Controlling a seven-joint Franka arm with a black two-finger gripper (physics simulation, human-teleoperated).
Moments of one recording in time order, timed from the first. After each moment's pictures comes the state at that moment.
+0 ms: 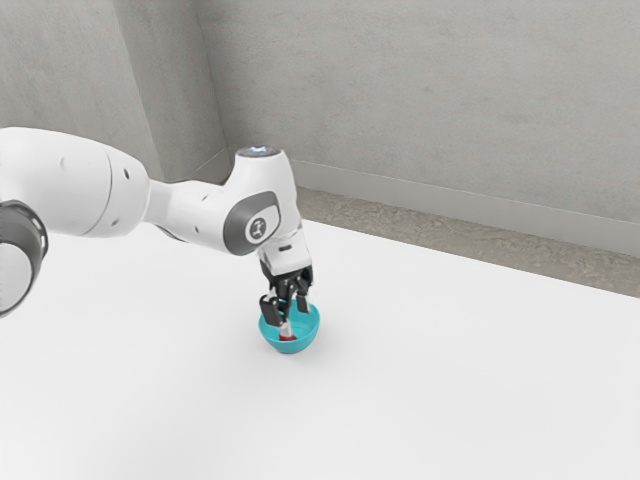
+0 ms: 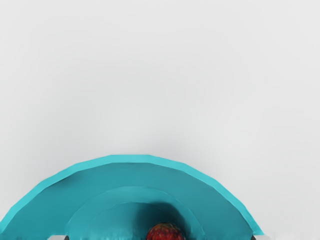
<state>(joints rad) -0.15 0.42 0.00 -1.85 -0.10 2.23 1.42</state>
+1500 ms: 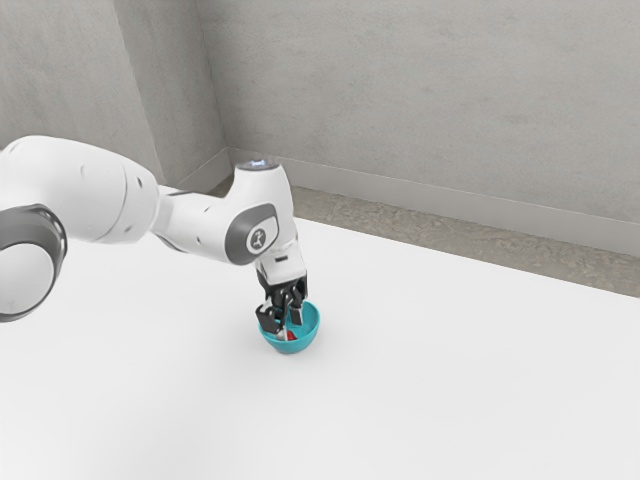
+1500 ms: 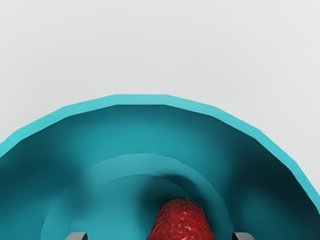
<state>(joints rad) -0.14 0.49 0.02 -1.83 -0.10 2.25 1.46</state>
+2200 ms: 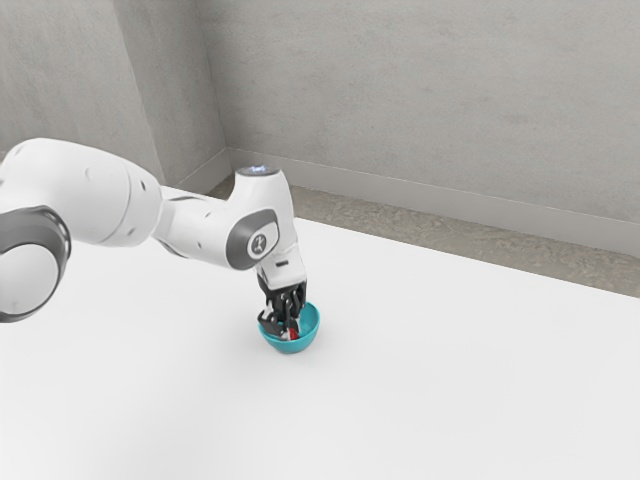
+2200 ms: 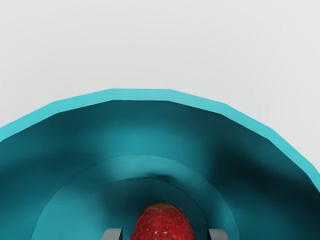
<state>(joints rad) -0.14 0.50 0.02 -1.83 -0.11 2.27 1.46</state>
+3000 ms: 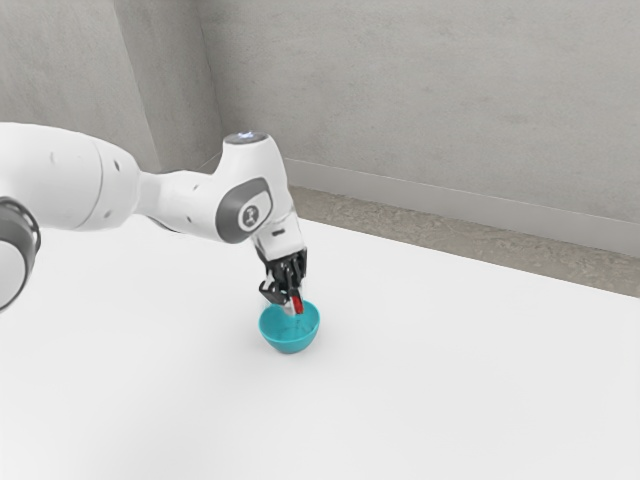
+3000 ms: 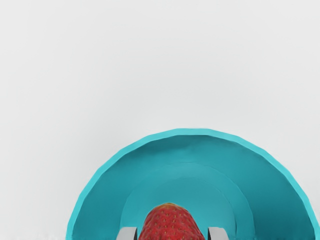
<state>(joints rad) -0.14 0.40 0.02 -1.83 -0.11 2.28 1.45</state>
